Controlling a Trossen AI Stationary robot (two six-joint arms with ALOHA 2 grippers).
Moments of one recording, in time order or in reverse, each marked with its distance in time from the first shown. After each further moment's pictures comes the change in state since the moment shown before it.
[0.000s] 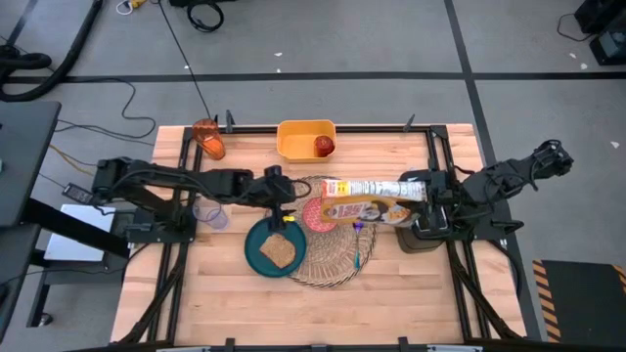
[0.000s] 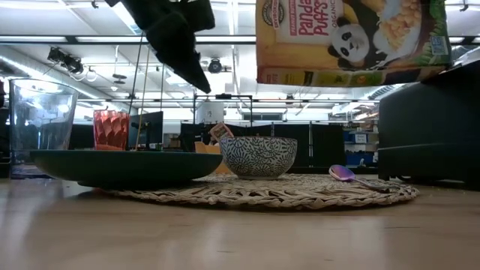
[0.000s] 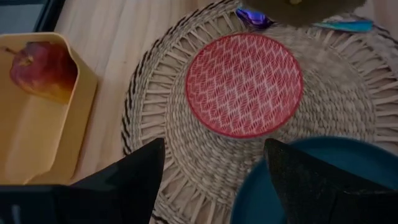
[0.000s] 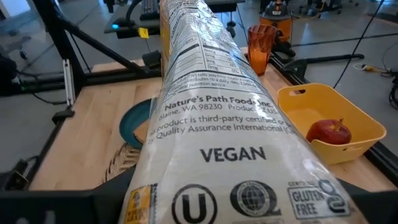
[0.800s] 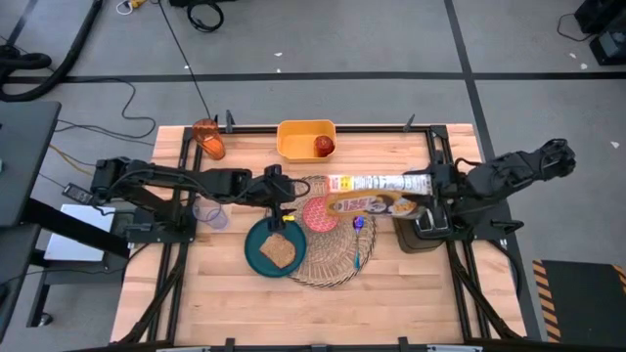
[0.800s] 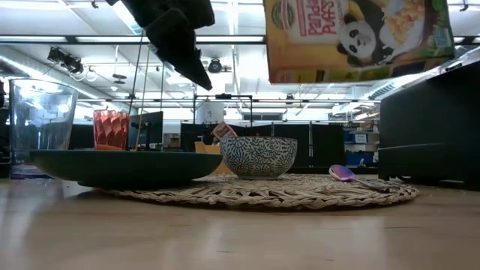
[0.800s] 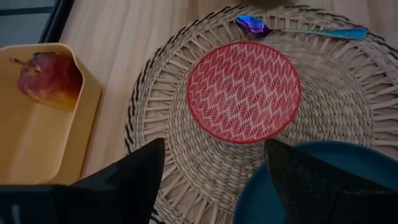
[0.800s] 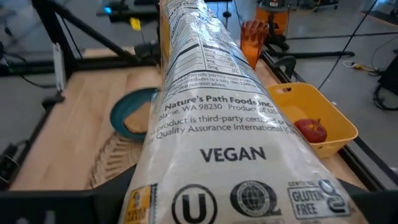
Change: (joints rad) left arm 0.003 -0.014 0.000 0.013 -0.002 0.017; right arm -0.030 0.031 0.143 -0.173 -0.021 -0.031
